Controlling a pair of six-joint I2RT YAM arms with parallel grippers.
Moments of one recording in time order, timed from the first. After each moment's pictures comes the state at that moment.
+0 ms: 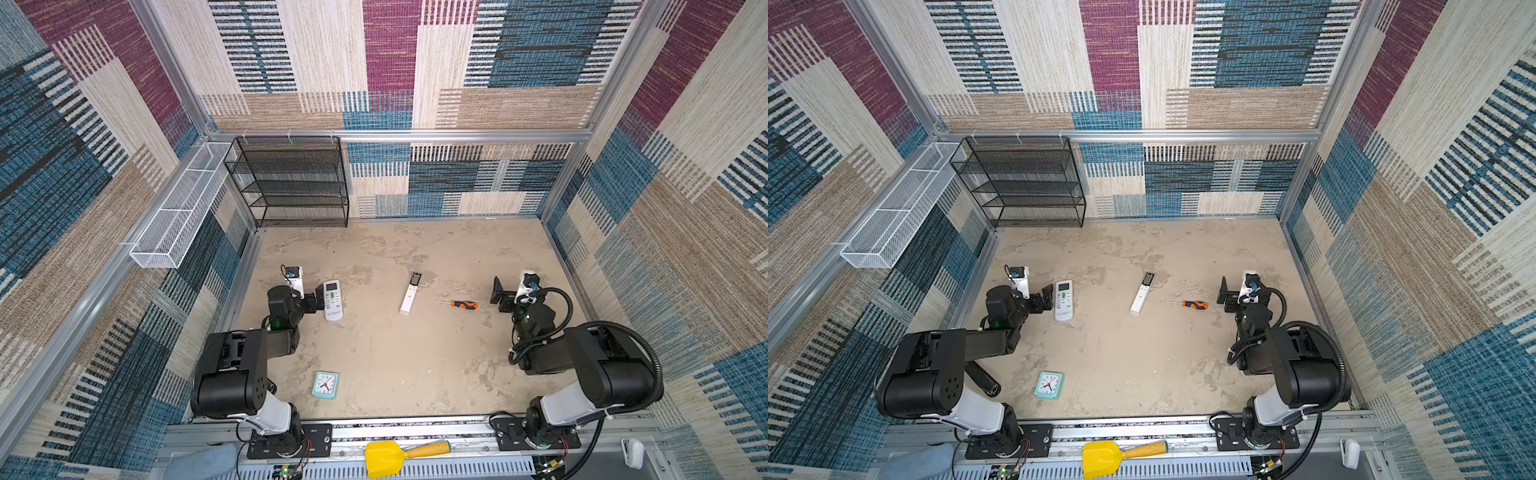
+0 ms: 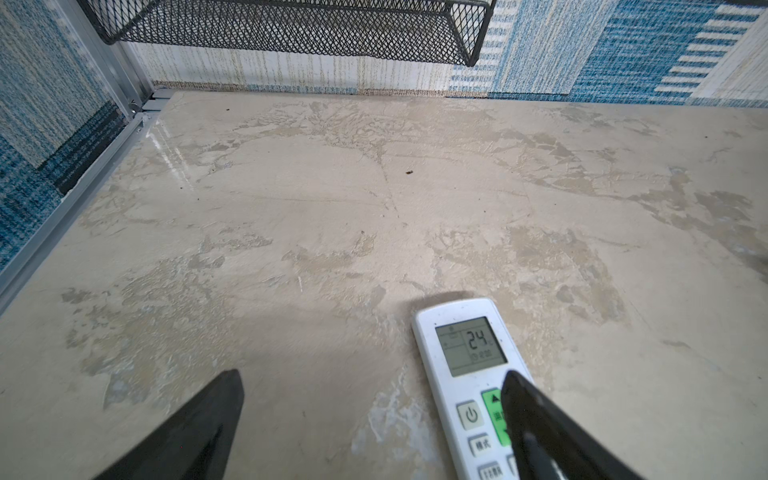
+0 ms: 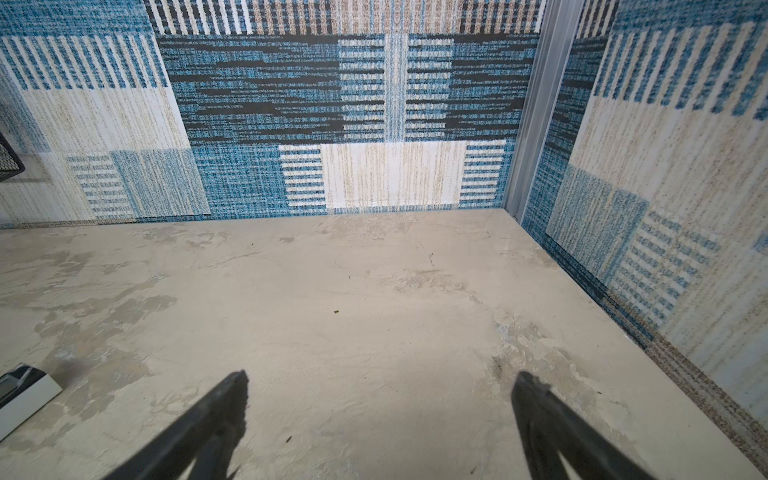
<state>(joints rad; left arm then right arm) 0.07 1.55 0.45 0.70 0.14 0.00 0.02 1.54 0.20 1.28 0.10 0.02</state>
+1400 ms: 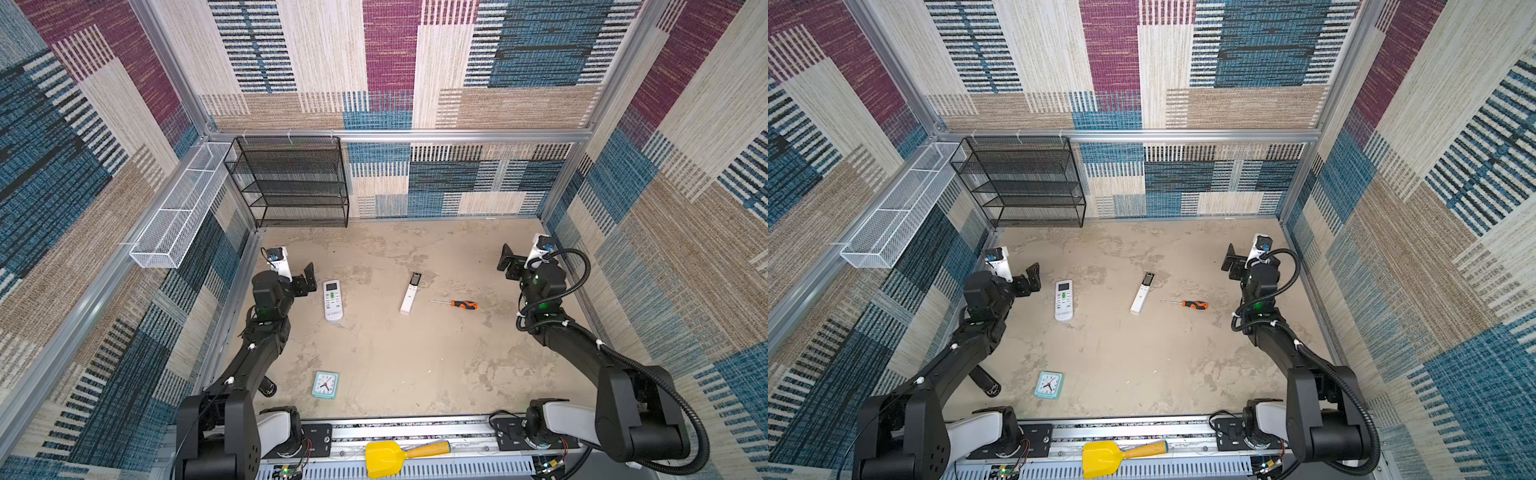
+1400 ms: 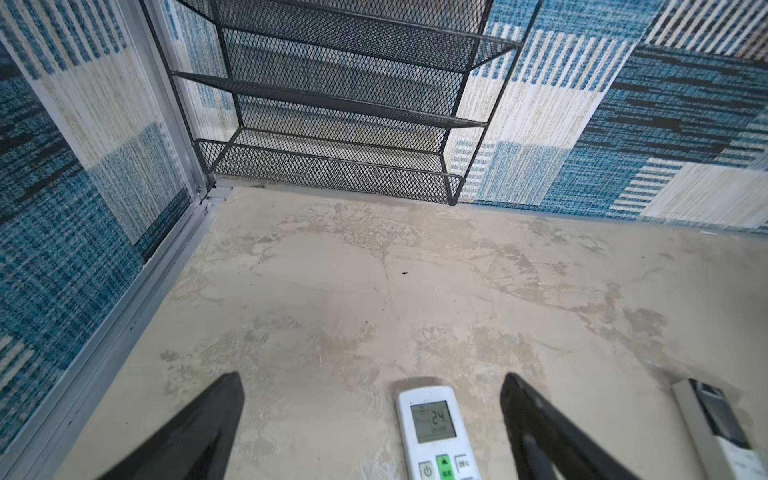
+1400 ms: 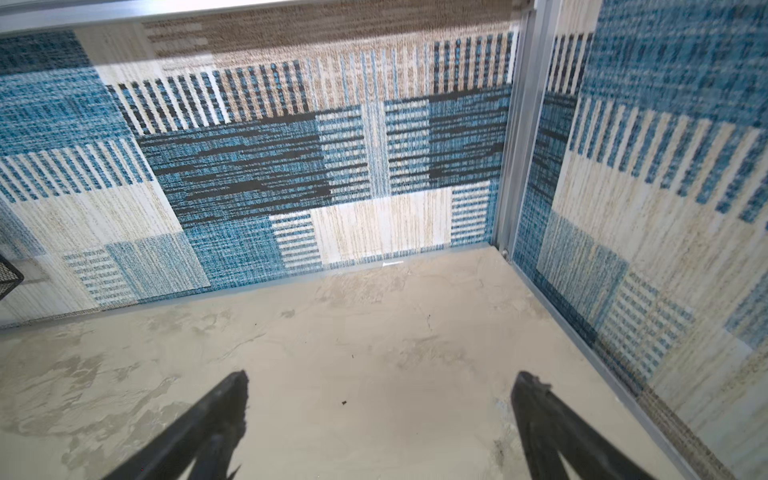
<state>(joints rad) 0.06 1.19 0.65 0.25 0.08 -0.13 0.02 1.26 0.60 0.52 0.15 0.16</state>
